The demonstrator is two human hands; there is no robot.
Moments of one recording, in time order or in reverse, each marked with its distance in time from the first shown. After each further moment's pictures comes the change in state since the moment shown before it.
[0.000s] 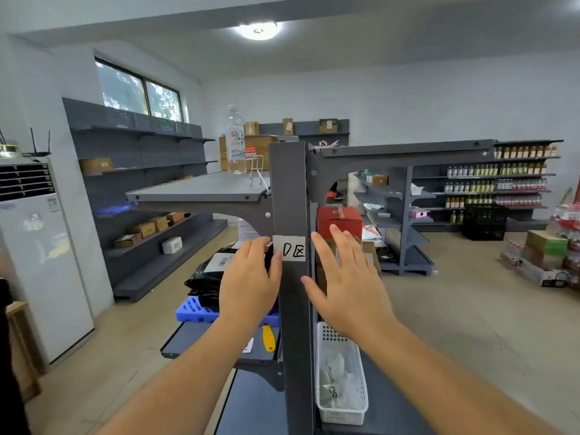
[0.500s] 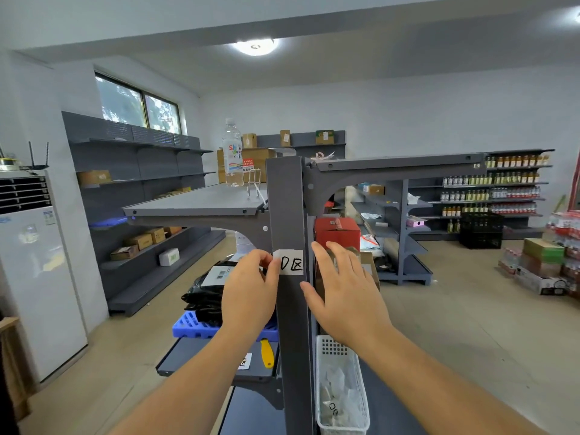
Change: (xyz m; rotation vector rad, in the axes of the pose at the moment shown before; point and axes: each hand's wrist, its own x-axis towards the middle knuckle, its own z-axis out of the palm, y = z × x) left_hand 0.012 0.013 -0.003 -0.175 -0.079 -0.223; right_hand 0.010 0.003 -0.002 0.045 0.054 0.000
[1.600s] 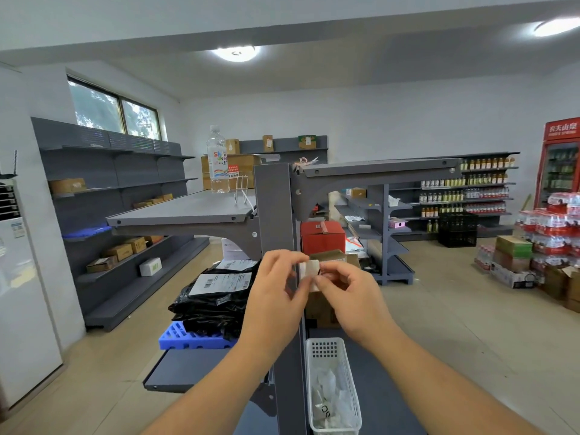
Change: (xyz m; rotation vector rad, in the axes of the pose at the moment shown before) left_hand -0.028 0.035 0.003 -0.310 -0.074 0.360; right_hand -0.009 0.009 -0.018 0.905 0.069 0.254
